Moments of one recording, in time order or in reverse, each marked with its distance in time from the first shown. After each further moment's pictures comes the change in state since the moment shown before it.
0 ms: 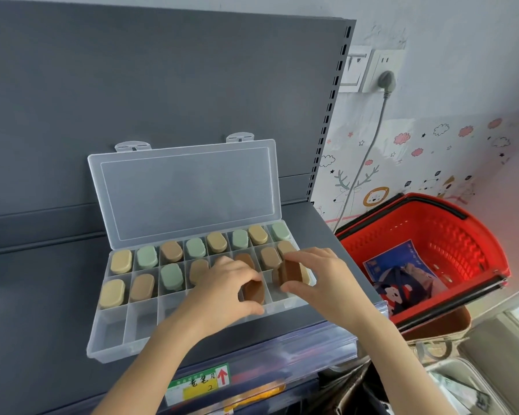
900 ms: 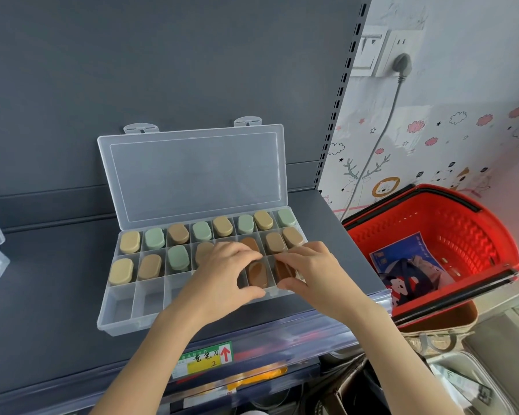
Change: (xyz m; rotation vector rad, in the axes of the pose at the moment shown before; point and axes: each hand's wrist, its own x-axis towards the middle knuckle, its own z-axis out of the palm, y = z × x) left_hand -0.014 0.002 0.002 0.023 0.092 -0.033; right_hand -0.003 0.004 0.017 -0.228 -0.156 -0.143
